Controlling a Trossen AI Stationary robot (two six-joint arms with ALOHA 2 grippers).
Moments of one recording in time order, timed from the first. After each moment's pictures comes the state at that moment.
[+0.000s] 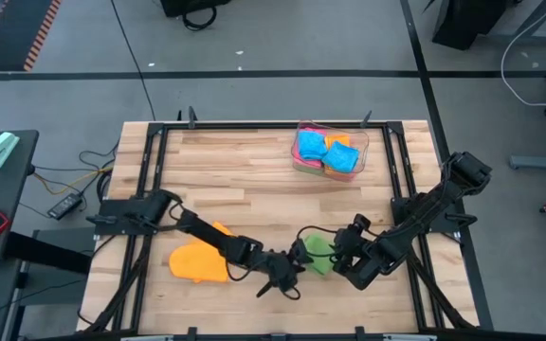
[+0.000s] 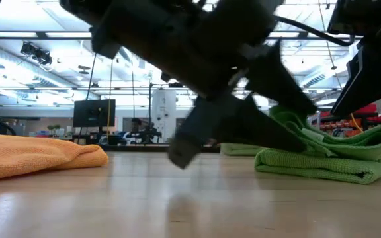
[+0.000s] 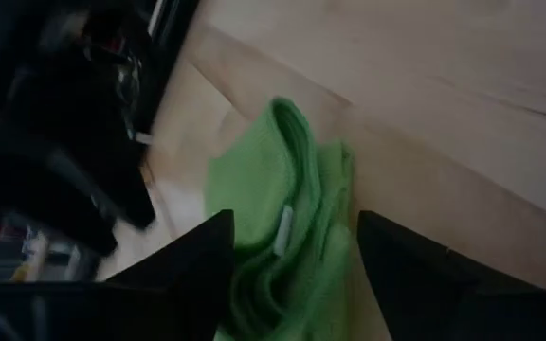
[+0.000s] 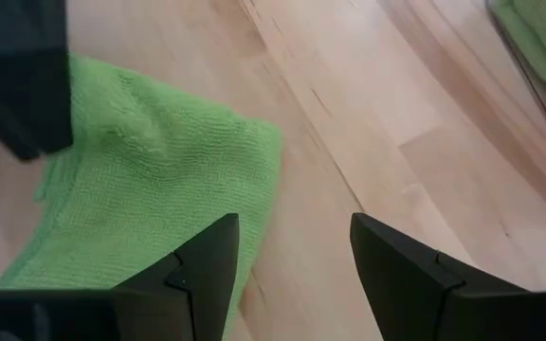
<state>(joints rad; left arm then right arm) -0.40 2.18 1.31 0.34 -0.36 0.88 0.72 1.55 0.84 -0.69 0.70 1.11</state>
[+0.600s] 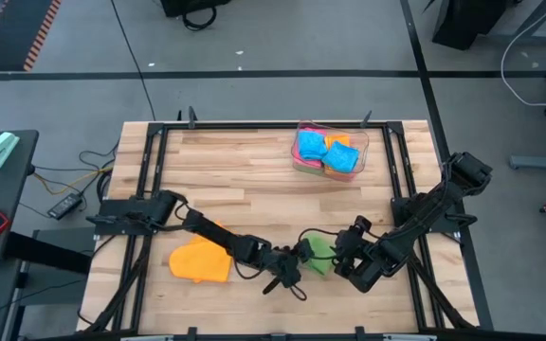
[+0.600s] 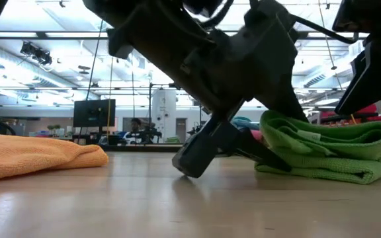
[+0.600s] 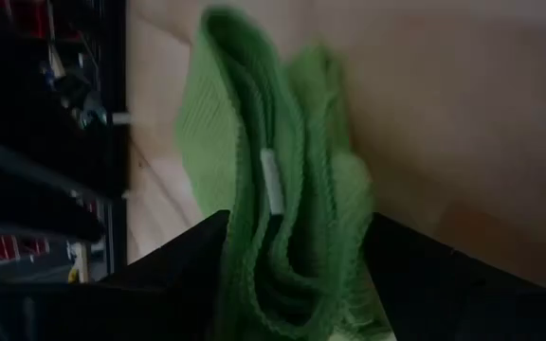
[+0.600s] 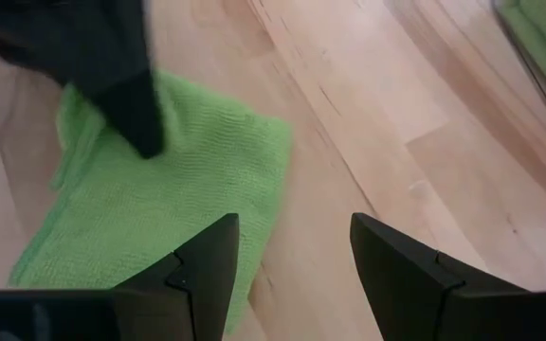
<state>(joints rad) -0.37 2.24 1.42 0.15 -0.44 1.11 0.74 1.55 0.84 -0.69 0.71 1.13</state>
